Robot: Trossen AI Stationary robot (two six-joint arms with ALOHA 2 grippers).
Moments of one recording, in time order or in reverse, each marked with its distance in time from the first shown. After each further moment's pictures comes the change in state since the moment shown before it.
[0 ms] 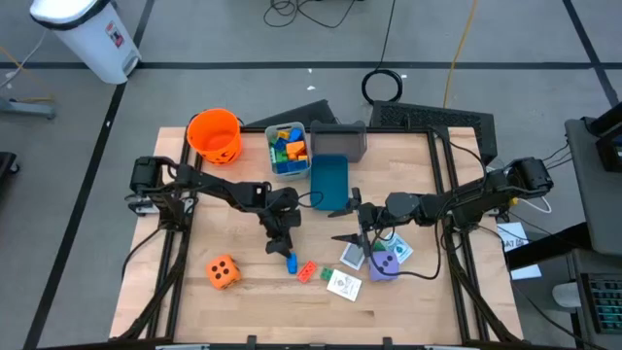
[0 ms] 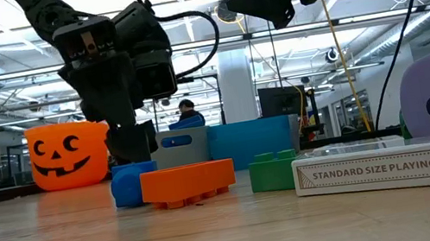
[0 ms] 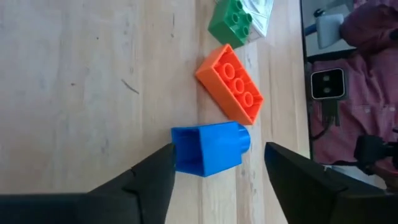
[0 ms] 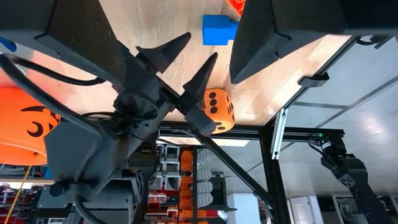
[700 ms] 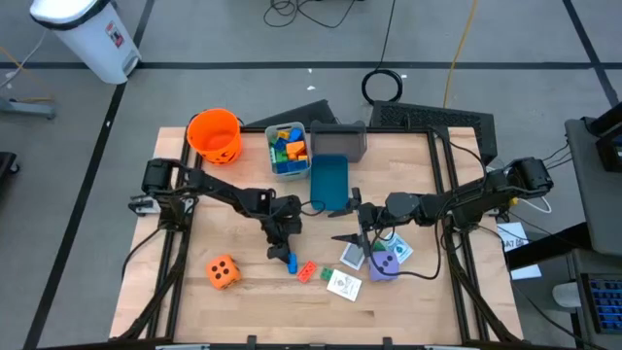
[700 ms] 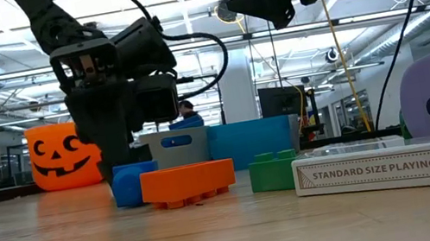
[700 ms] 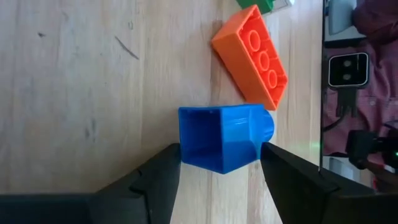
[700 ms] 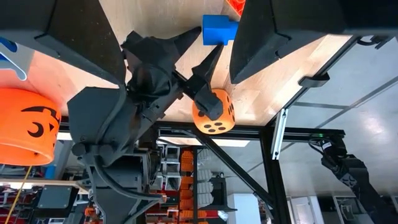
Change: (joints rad) left arm -0.030 0.095 0.000 0.027 0.015 -0.033; right arm 0.000 0.000 -0.001 0.000 0.003 0.000
